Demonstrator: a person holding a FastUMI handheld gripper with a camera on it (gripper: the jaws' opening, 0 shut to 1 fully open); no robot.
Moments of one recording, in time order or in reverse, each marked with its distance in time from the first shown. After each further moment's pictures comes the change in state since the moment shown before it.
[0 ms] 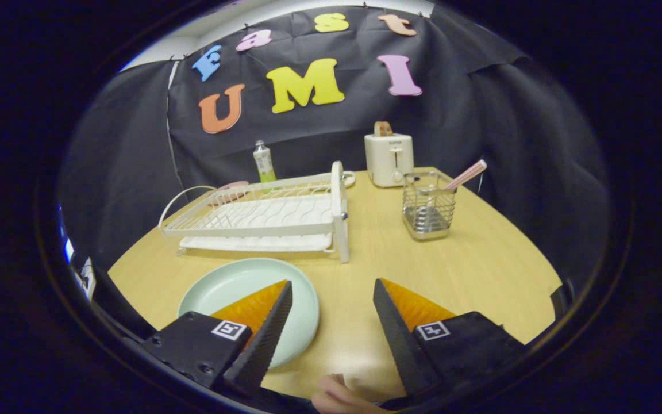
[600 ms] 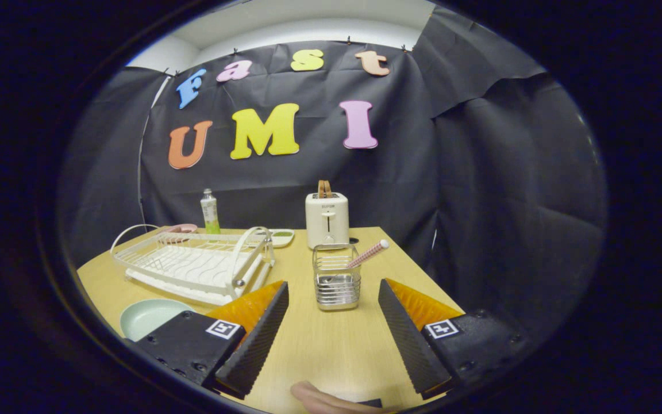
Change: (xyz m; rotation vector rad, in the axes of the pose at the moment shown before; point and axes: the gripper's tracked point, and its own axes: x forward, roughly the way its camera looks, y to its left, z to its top) arm 0.021 -0.126 0.069 -0.006 -0.214 -0.154
